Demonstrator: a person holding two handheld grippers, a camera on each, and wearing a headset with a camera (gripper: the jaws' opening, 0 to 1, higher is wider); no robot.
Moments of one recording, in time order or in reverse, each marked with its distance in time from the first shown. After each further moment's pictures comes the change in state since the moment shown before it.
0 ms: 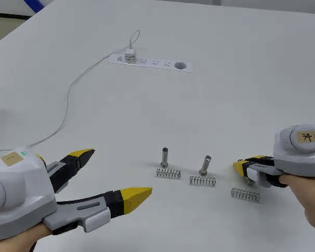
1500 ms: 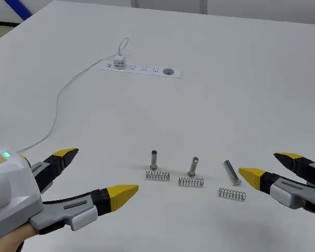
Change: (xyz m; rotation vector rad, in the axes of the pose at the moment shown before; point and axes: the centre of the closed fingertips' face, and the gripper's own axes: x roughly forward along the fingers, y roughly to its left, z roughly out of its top) left arm -0.002 0.004 0.006 0.043 -0.013 0.023; right arm -0.100 0.009 0.027 -0.042 -0.286 0.007
